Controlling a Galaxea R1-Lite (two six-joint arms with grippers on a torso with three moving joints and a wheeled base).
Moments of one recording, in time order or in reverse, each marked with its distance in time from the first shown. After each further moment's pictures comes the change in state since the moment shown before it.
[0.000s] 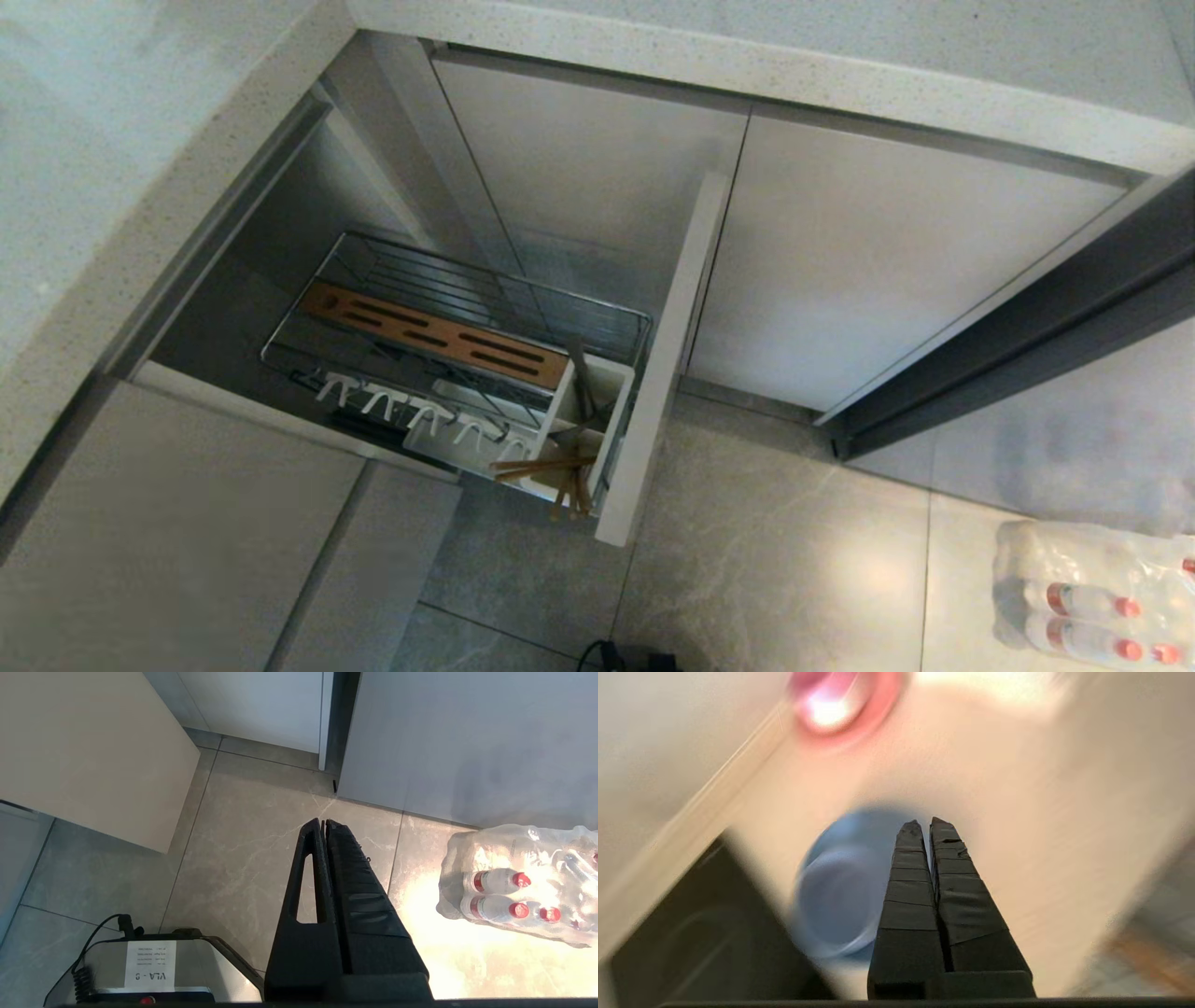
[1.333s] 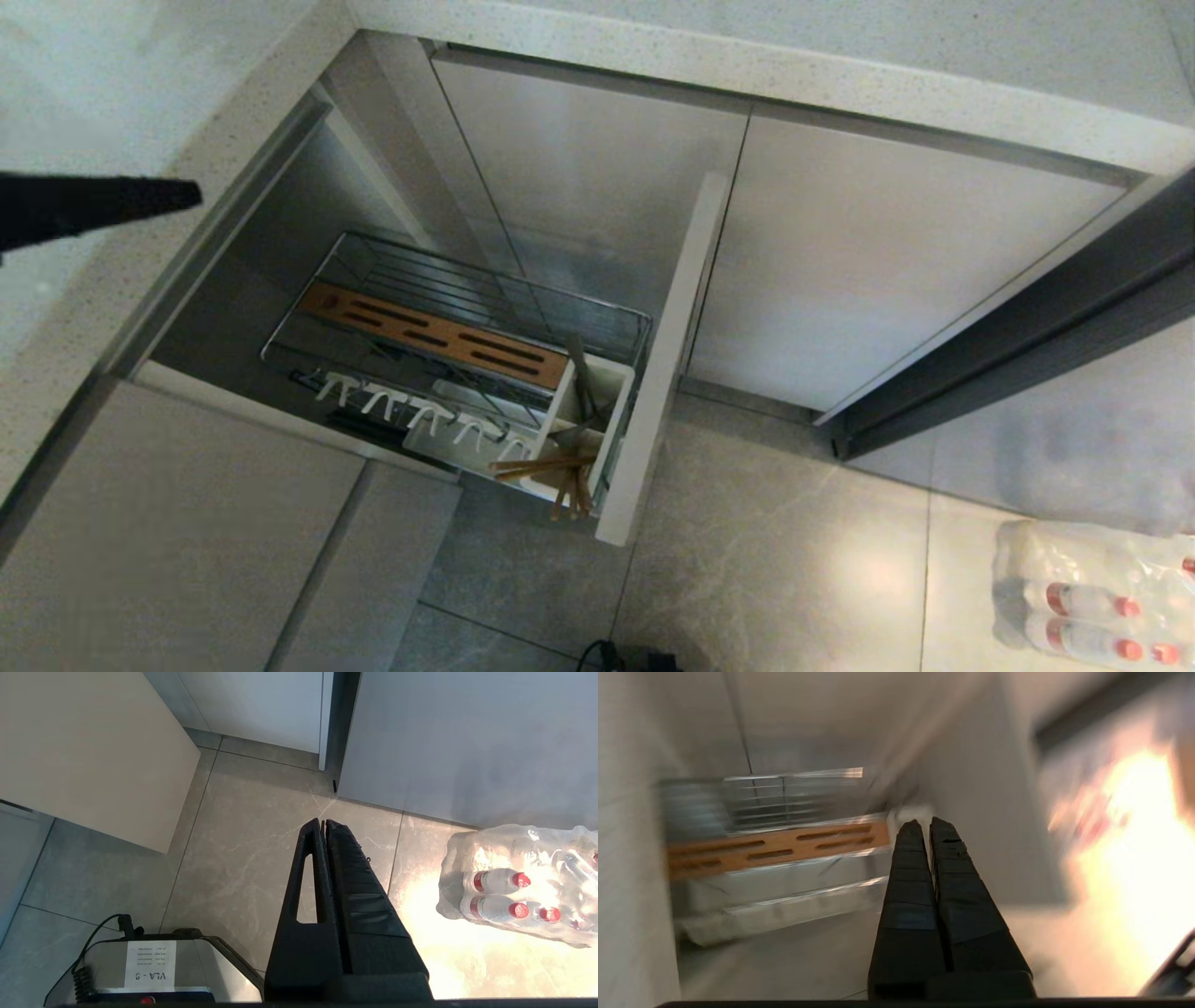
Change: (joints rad) left arm -0.520 0.038 0.631 -0.291 -0.671 0.182; right arm 0.000 0.000 0.000 0.000 0.000 0.000
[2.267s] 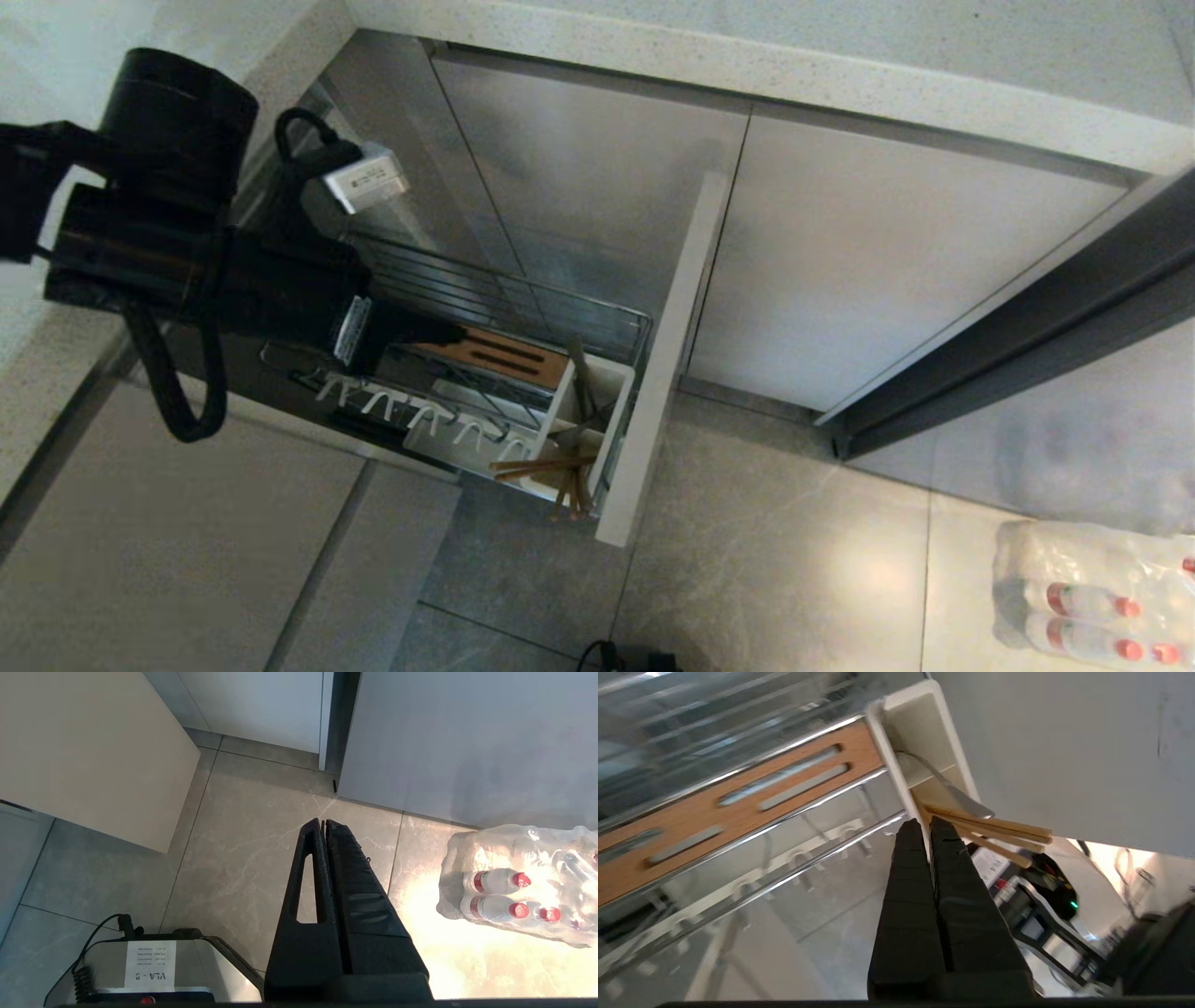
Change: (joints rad) left arm -0.275 0.475 -0.252 0.253 0.236 0.220; right arm 0.000 0.000 0.000 0.000 0.000 0.000
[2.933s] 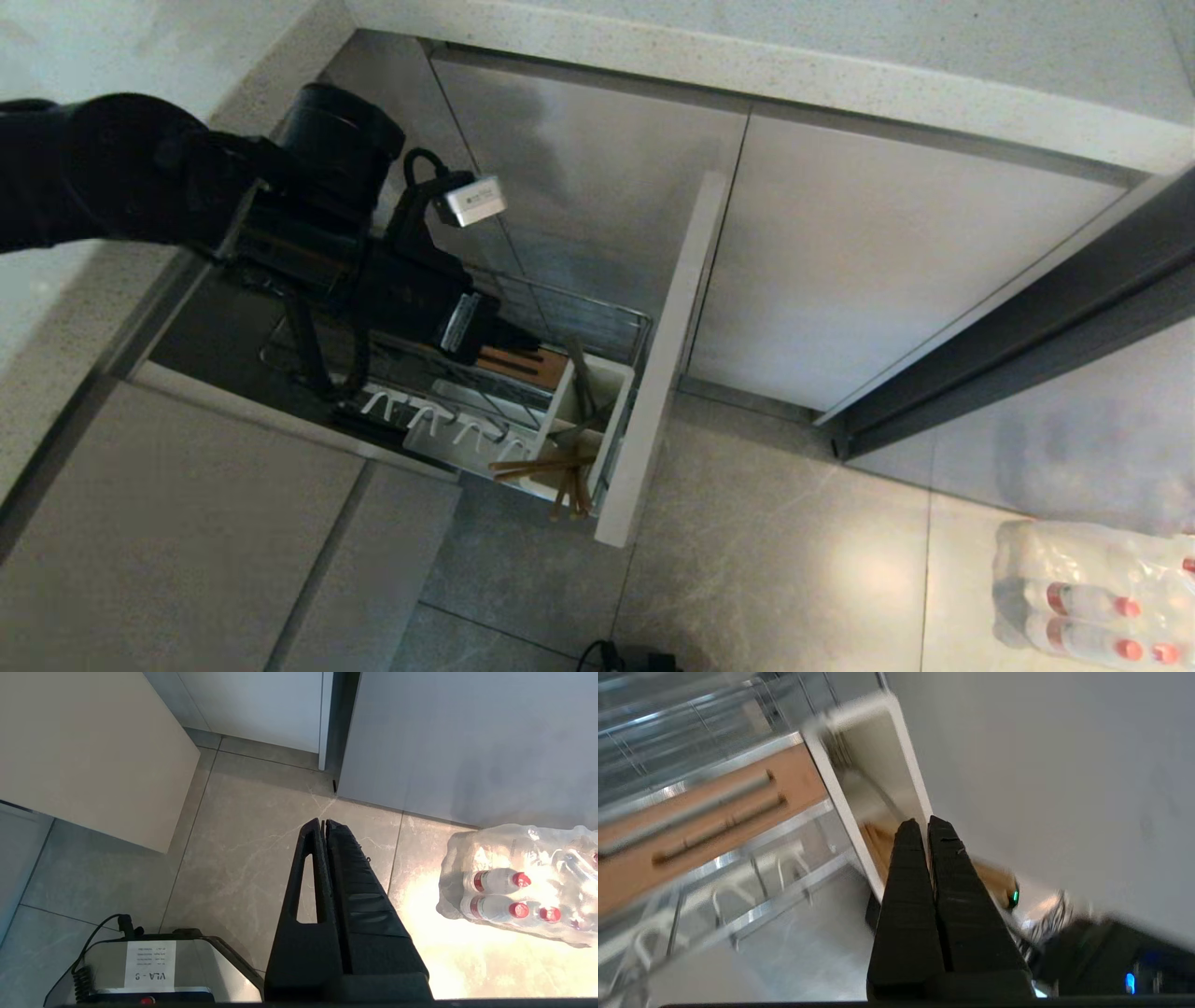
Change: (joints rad) left arm -0.097 0.206 -0.196 0.061 0.005 -0.153; right arm 0.000 0.000 0.000 0.000 0.000 0.000
